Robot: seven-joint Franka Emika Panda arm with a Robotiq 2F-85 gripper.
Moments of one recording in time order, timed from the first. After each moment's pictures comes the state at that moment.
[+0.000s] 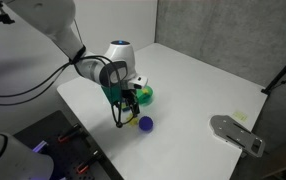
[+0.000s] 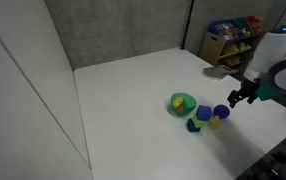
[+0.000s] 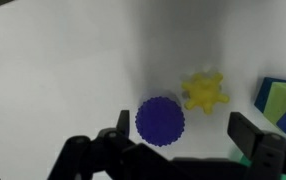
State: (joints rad) arm 0.01 0.18 -0.14 -2.56 -0.26 2.69 0.43
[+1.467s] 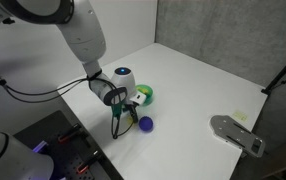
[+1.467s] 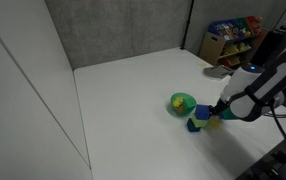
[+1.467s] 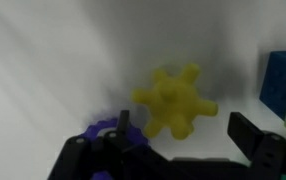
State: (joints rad) arm 0.11 0.65 -0.12 -2.39 0.09 3.09 0.42
